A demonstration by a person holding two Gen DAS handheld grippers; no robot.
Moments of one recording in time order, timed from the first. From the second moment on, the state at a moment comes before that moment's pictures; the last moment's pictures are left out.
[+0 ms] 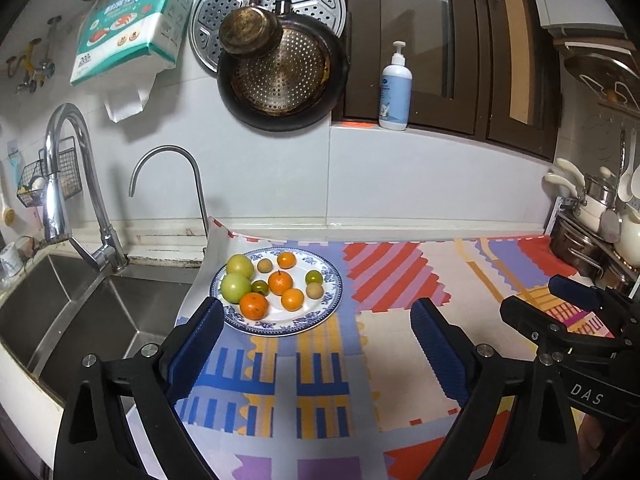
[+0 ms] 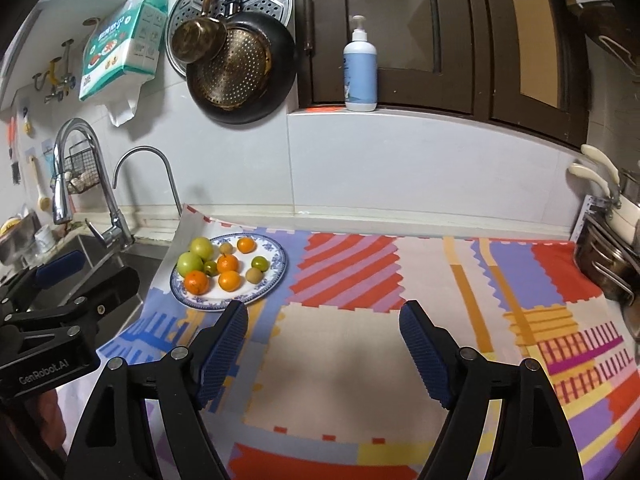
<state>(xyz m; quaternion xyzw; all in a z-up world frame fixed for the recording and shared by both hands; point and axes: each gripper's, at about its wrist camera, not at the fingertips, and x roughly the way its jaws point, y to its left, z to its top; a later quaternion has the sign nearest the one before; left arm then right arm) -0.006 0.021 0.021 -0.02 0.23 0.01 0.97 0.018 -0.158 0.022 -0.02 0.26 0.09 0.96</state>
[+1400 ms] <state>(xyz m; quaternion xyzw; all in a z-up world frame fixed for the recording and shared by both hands) -0.064 -0.005 0.034 -0.02 0.22 0.01 0.98 -0.036 -0.191 0.031 -0.01 0.24 0.10 0.97</state>
